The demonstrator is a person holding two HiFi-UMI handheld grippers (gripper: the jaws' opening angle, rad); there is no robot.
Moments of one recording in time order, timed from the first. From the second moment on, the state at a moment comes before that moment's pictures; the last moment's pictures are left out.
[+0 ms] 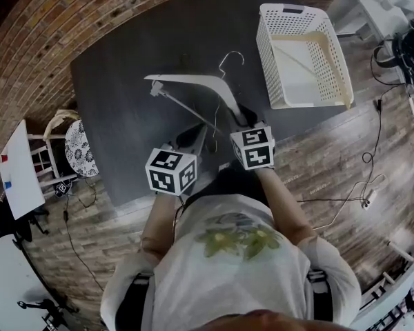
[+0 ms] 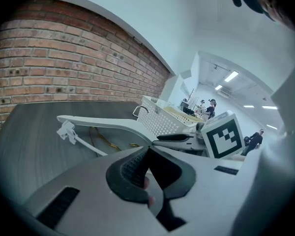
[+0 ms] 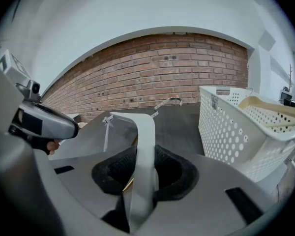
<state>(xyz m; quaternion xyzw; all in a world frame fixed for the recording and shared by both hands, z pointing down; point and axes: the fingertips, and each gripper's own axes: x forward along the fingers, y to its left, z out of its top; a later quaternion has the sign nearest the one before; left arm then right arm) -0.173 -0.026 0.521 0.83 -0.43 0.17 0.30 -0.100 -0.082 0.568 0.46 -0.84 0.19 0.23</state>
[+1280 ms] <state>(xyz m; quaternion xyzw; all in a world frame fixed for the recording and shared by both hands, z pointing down) -0.121 -0.036 0.484 0.87 -0.37 0.17 0.27 -0.011 -0.073 0.462 0.53 -0.82 0.13 0.20</state>
